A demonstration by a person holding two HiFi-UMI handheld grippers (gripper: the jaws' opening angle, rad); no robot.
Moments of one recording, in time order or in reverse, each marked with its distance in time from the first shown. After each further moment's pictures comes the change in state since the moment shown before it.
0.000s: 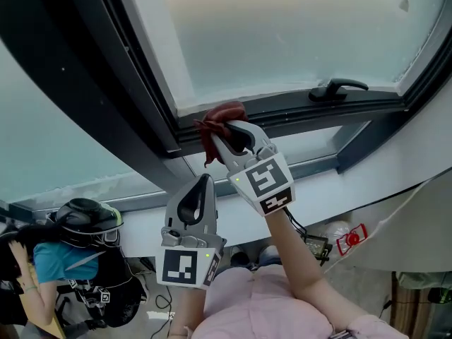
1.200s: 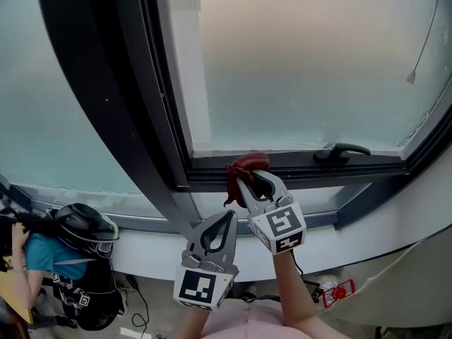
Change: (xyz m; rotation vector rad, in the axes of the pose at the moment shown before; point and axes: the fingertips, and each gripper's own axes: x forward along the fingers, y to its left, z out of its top) left arm 0.031 -0.037 0.020 -0.013 -0.075 0.011; right arm -0.023 -0.031 -0.006 0.025 0.007 0.029
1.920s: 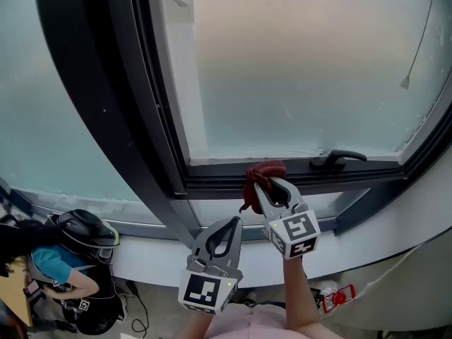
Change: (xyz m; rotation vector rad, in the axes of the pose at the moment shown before) left arm 0.011 -0.016 0.000 -0.001 -0.007 -0.026; right arm -0.030 -0.044 -0.012 0.034 0.007 -0.080
